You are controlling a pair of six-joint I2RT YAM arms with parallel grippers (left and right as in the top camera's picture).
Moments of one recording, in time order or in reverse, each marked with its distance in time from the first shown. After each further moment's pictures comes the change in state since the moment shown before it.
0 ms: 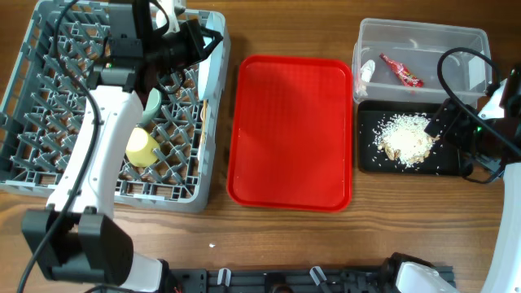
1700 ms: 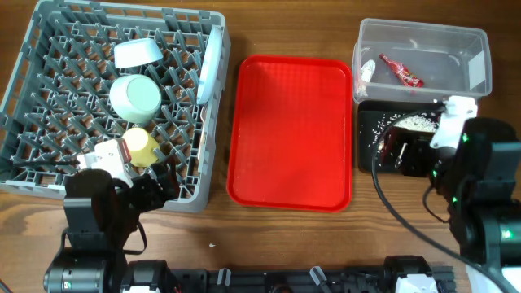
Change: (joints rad) left arm 0.093 -1.076 -0.656 -0.470 -0.564 0.177; right arm 0.310 -0.432 -0.379 0.422 -0.015 -0.151
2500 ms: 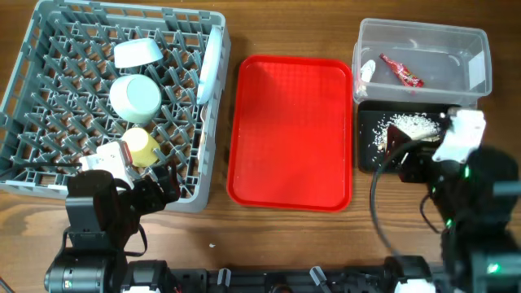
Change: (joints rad) left arm 0.000 0.000 -0.007 -0.026 0.003 -0.005; right arm 0.000 -0.201 -0.209 0.275 0.014 -0.001
